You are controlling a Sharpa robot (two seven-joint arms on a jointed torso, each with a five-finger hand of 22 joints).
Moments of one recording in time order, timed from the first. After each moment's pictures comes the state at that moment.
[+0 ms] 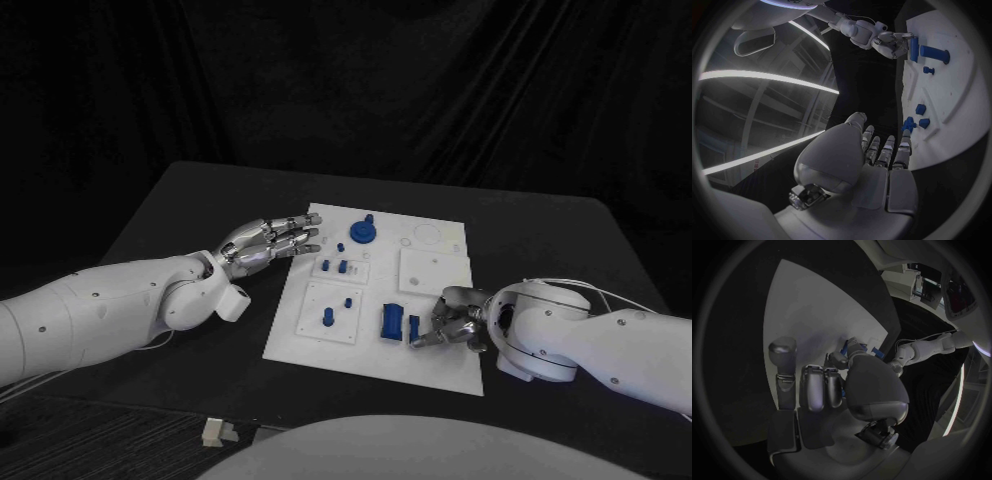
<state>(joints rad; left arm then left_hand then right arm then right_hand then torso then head) 1.06 -0.88 -0.21 1.27 -0.25 0.24 0.62 1.55 0.23 -0.03 0.20 0.59 0.41 0.09 0.05 0.05 0.04 0.07 0.25 0.03 0.13 0.18 0.11 0.03 0.16 0.20 0.29 0.08 0.24 1.09 -0.86 -0.21 1.71 -1.15 -0.07 -0.52 1.12 0.02 0.02 0.14 0.05 1.13 -0.03 1.11 1.31 1.47 -0.09 1.57 1.31 1.47 -0.14 1.50 1.31 0.12 1.45 -0.02 0.75 1.31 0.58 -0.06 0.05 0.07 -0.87</state>
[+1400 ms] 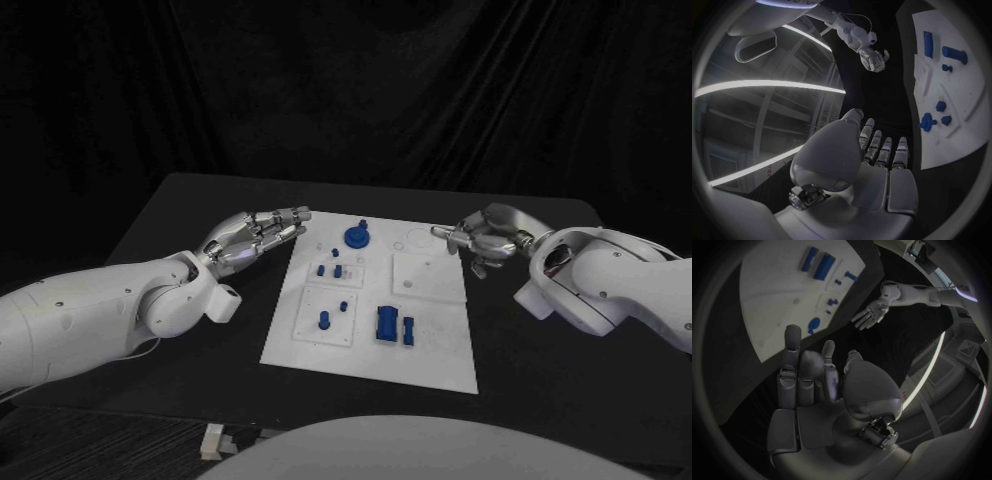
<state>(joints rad) 1.09 -0.95 -0.21 1.41 -0.25 0.12 0.67 1.49 0.15 0.00 0.29 0.55 0.59 0.11 0.09 0.06 0.13 0.09 0.38 0.05 0.08 0.08 0.08 0.02 0.16 0.06 0.19 0.02 0.09 1.26 -1.02 -0.21 1.76 -0.89 -0.44 -0.20 1.03 0.13 -0.24 0.29 0.30 0.94 0.02 0.53 0.97 1.43 -0.05 1.43 1.31 1.38 -0.10 1.11 0.71 0.17 1.34 0.01 0.28 1.24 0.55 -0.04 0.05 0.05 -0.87</state>
